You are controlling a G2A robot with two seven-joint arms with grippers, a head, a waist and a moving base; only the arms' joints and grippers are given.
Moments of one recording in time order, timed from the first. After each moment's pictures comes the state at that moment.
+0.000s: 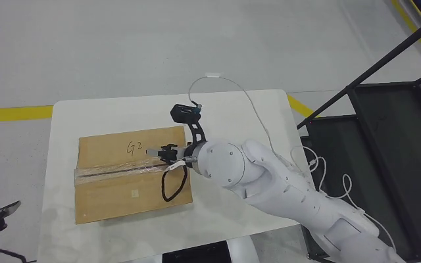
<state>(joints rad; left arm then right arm) 2.22 -1.37 -2.28 -2.12 -0.90 0.00 -0.26 -0.85 -1.27 0.70 -1.99 -0.37 0.95 0.87</state>
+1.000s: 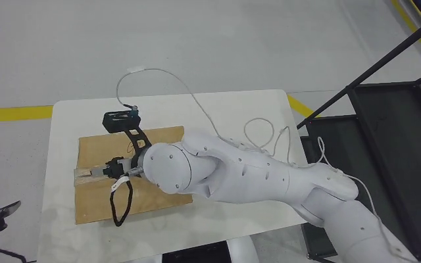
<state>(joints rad) 2.22 -1.37 -2.28 -2.12 -0.90 0.00 -0.26 -0.48 -1.47 0.40 -1.77 -0.07 0.87 0.73</state>
